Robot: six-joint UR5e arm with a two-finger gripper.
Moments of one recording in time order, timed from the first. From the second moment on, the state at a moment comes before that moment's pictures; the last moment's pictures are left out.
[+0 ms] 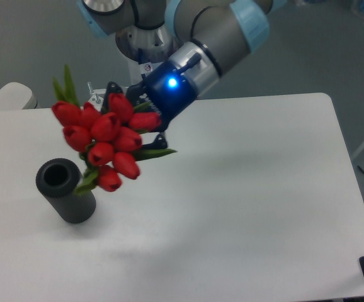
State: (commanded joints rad) arm 2.59 -1.75 -1.60 -0.91 0.33 0.89
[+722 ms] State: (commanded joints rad) arm 2.61 -1.83 -1.52 -0.95 0.90 1.18
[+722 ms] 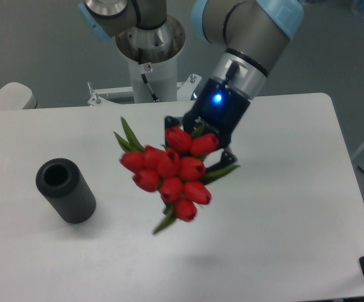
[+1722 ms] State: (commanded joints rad) arm 2.50 -1.99 -1.48 -1.10 1.55 1.29
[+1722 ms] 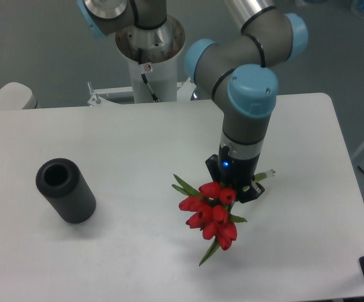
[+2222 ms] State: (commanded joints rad) arm 2.47 -2.07 -1.40 -1.11 1.60 1.31
